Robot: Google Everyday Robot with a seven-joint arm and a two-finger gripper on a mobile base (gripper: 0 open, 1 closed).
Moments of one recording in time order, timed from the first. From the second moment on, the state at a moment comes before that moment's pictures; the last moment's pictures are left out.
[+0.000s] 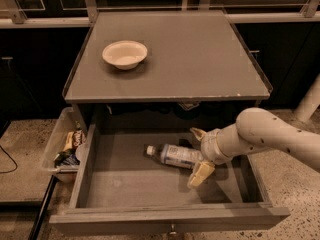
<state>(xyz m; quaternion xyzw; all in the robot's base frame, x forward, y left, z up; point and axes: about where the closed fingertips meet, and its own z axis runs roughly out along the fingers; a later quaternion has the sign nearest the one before) 0.518 -0.116 0.627 -0.62 0.71 0.14 0.29</state>
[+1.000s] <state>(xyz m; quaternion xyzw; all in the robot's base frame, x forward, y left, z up) 0.525 -0.108 0.610 -0.62 0.71 0.16 0.29</state>
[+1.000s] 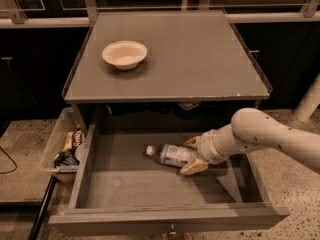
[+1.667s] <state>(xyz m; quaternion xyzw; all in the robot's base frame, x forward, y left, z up) 0.525 -0.108 0.610 -0.62 0.71 0.16 0.29</state>
